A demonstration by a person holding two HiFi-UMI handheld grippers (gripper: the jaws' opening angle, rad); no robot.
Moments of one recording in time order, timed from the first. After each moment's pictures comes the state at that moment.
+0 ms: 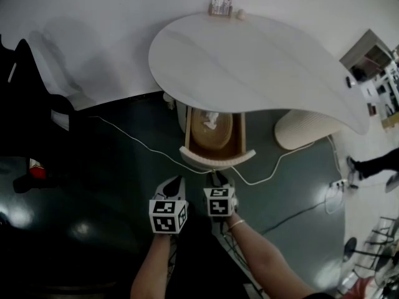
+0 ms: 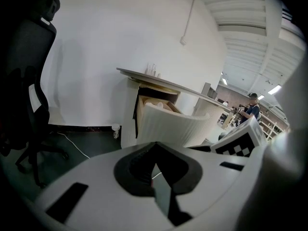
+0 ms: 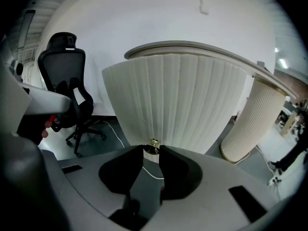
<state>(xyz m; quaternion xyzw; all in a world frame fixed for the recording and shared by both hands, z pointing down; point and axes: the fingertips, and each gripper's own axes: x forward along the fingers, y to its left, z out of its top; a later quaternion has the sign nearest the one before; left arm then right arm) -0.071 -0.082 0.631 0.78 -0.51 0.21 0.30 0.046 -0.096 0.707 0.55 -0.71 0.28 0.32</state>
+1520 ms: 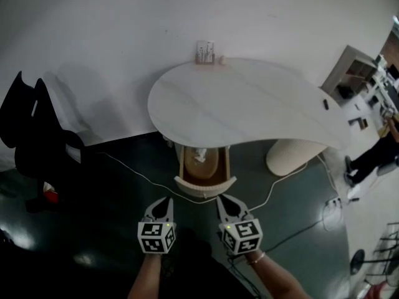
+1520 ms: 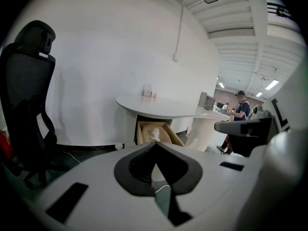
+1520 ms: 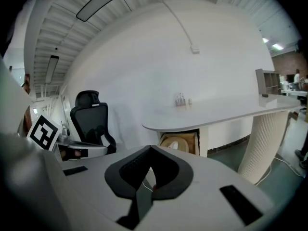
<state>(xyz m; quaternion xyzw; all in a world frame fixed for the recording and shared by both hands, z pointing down) -0.083 -0.078 0.508 0.79 -0.53 0.18 0.23 0.085 -0.074 0.478 0.53 -0.82 0.21 0.12</state>
